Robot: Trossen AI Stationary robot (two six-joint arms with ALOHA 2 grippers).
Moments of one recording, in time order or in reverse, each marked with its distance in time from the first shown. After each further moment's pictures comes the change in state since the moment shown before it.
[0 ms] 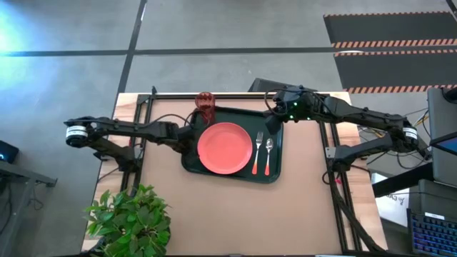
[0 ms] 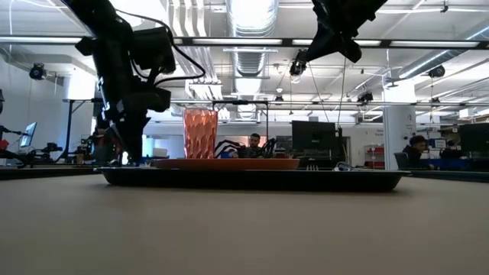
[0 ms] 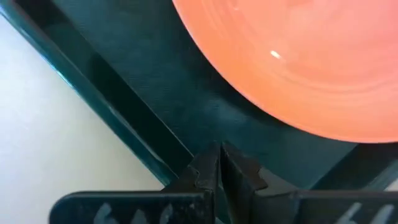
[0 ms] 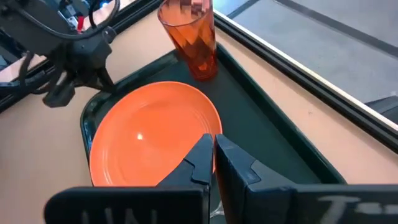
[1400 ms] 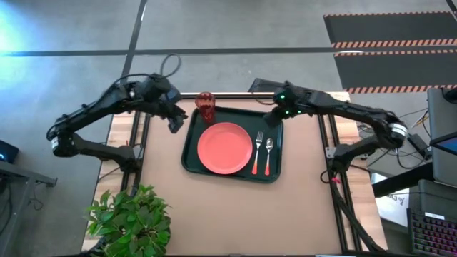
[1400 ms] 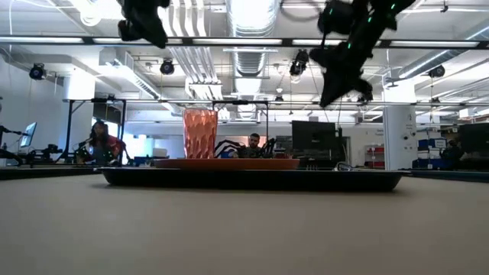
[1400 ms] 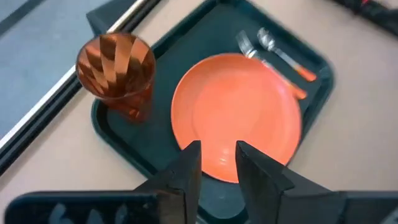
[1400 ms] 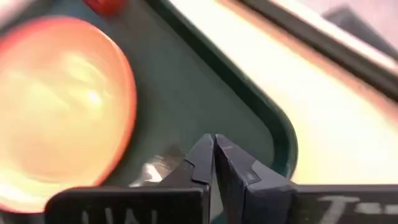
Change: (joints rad) left arm 0.208 -0.199 0.651 -0.476 0.123 0.323; right arm -0.209 0.127 -0.072 -0.090 -0.042 -0.016
